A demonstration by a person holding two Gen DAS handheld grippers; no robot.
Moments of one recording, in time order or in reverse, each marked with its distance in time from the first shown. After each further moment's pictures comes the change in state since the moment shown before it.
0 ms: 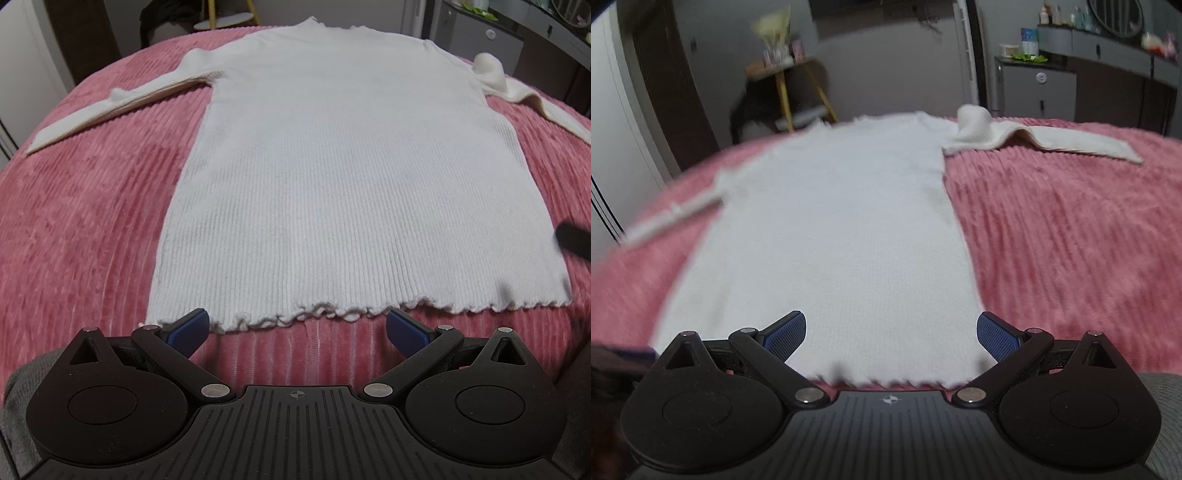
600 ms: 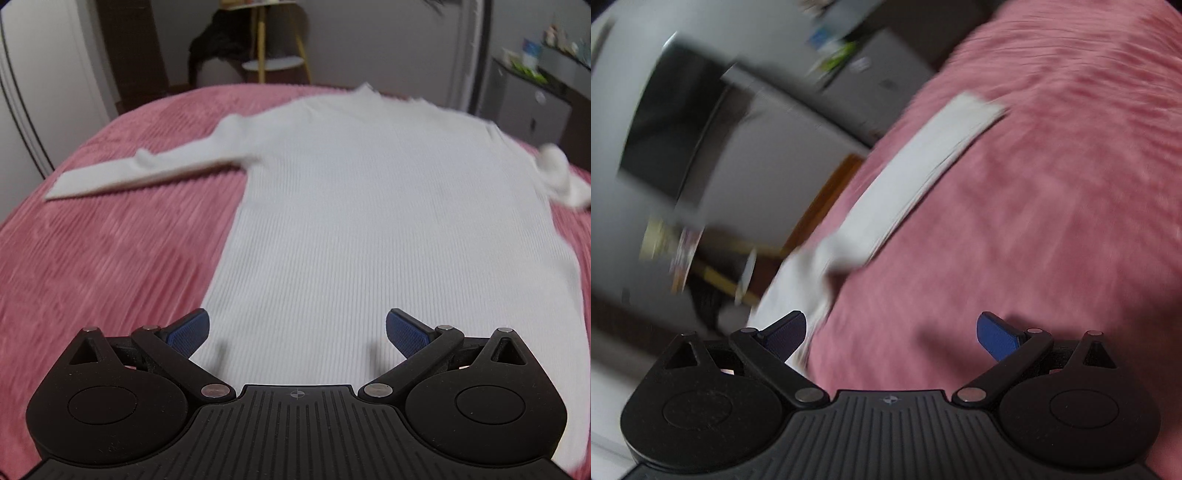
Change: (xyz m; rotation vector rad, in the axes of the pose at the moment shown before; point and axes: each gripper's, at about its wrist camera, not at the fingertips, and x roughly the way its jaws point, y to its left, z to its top) left arm 0.036 0.002 0.105 -0.125 -0.159 0.116; right arm 0.080 -0.273 0.115 0.845 -0.102 0.021
